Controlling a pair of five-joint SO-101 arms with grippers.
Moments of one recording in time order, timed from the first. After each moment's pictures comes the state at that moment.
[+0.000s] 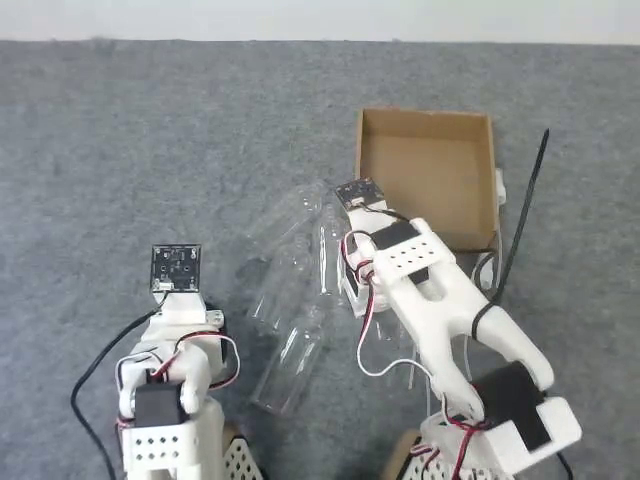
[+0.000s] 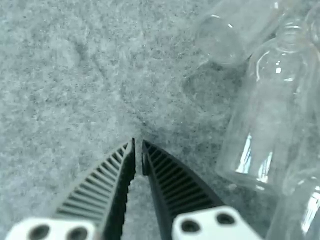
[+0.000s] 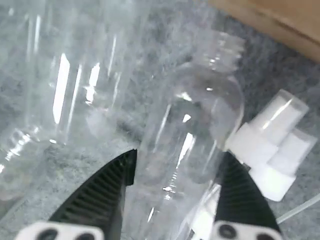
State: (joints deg) left arm -10.5 -103.5 96.9 72.0 2.2; right arm -28.7 -5.0 36.0 65.3 -4.9
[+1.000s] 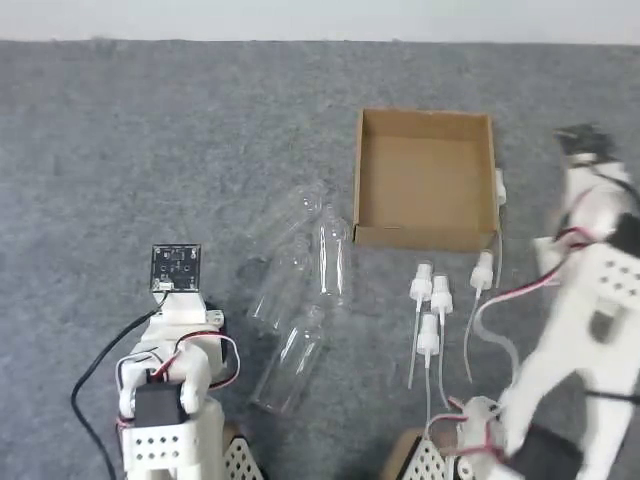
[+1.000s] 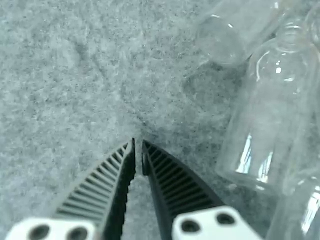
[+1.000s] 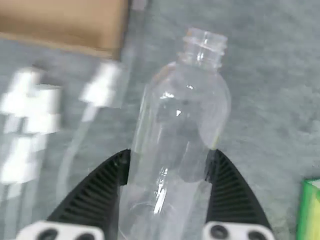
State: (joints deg) left arm -10.5 -103.5 96.9 72.0 2.2; right arm 26.5 -22.4 19.5 80.8 33.5
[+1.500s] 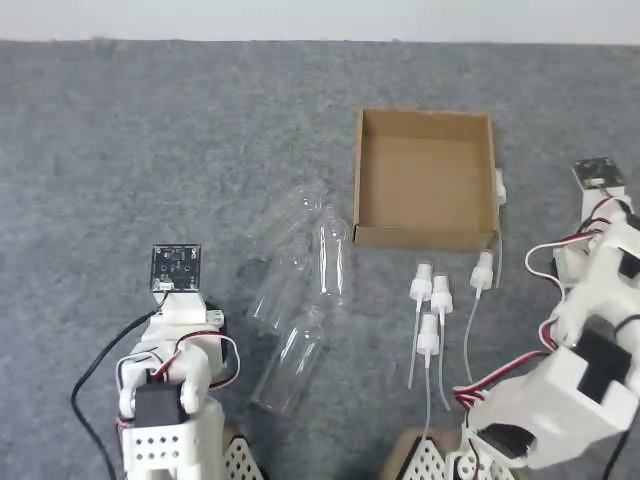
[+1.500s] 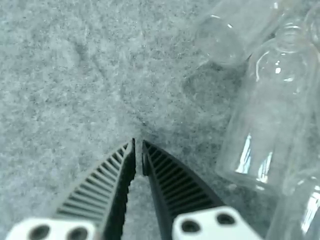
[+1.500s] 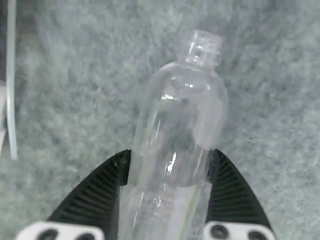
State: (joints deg) left arm -10.5 -103.5 96.9 72.0 2.2; right arm 32.4 9.8 19.3 55.5 39.1
